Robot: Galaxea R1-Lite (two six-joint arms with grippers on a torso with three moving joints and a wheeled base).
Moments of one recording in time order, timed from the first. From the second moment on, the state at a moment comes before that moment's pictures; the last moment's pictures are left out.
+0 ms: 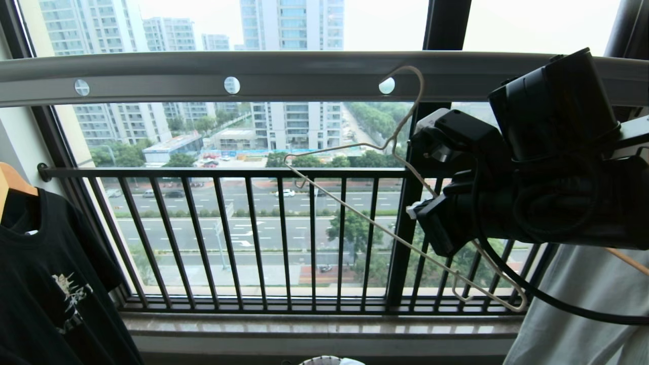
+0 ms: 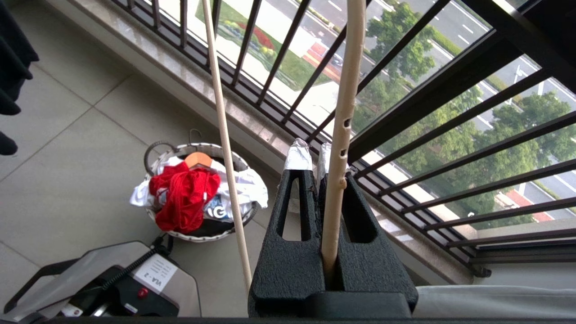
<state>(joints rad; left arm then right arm) -0.01 0.00 0.00 0.00 -0.01 0.02 0.73 1.59 -1.35 0.33 -0.30 -0.09</state>
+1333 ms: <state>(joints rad) -0.01 0.00 0.00 0.00 -0.01 0.02 0.74 1.44 -1.11 0.14 -0.35 0.11</state>
